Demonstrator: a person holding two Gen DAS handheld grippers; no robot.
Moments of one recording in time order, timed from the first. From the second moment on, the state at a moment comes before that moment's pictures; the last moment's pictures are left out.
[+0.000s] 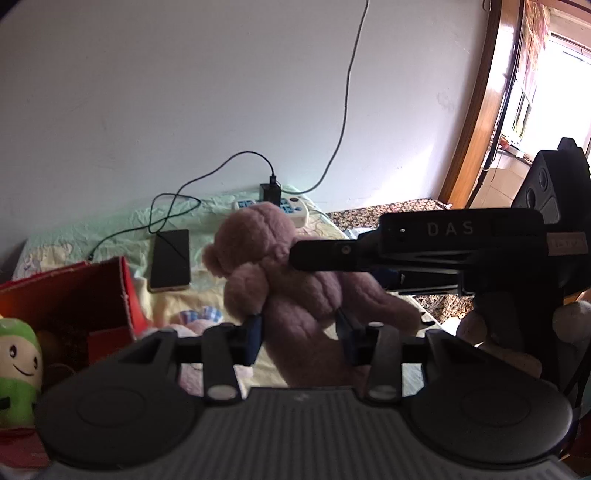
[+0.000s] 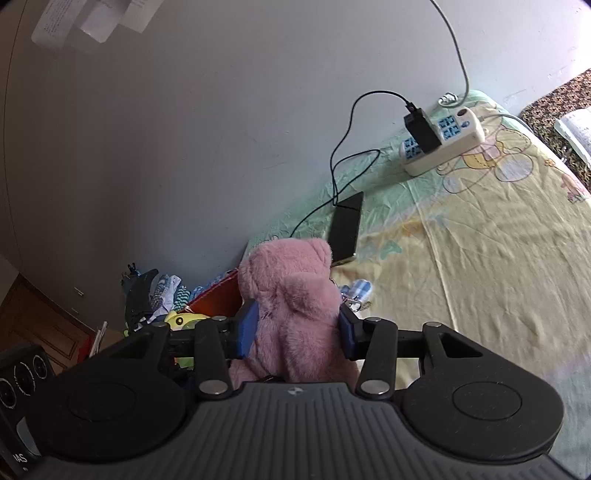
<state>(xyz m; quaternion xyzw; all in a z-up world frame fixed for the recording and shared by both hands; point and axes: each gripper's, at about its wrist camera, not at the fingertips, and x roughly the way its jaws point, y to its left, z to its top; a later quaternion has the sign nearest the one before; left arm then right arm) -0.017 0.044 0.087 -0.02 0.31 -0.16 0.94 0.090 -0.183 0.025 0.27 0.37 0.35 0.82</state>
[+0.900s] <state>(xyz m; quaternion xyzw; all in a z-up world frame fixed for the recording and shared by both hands) 0.027 0.229 0.018 -0.03 0.37 -0.15 0.92 0.092 0.048 -0.021 0.15 0.40 0.32 0.84</state>
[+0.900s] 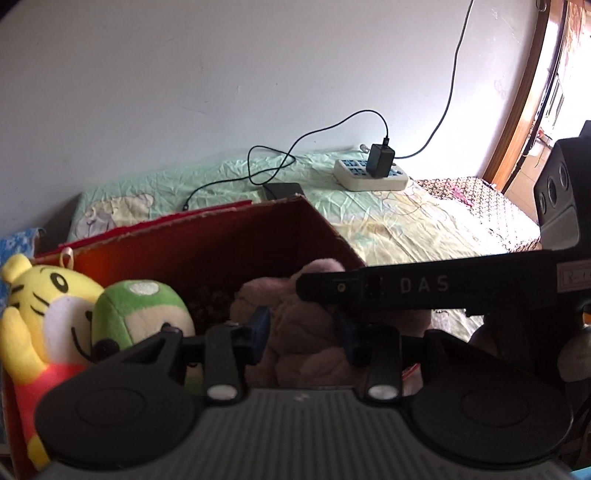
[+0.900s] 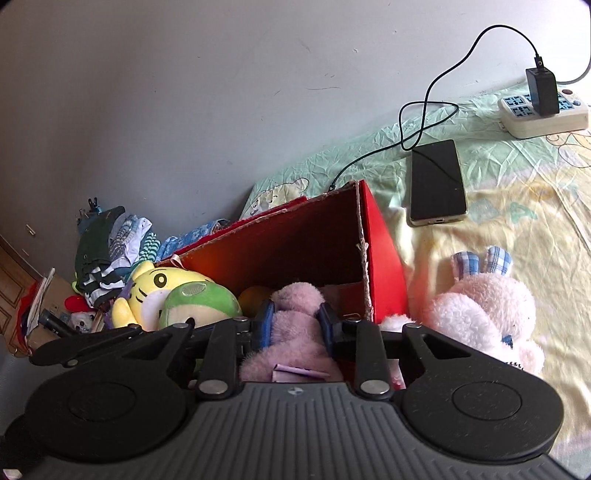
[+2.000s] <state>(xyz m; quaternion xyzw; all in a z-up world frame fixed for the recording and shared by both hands) 0.071 0.224 -0.013 -0.10 0.44 -0.14 0.88 0.090 0.015 -0.009 0.22 0.35 0.29 0.86</state>
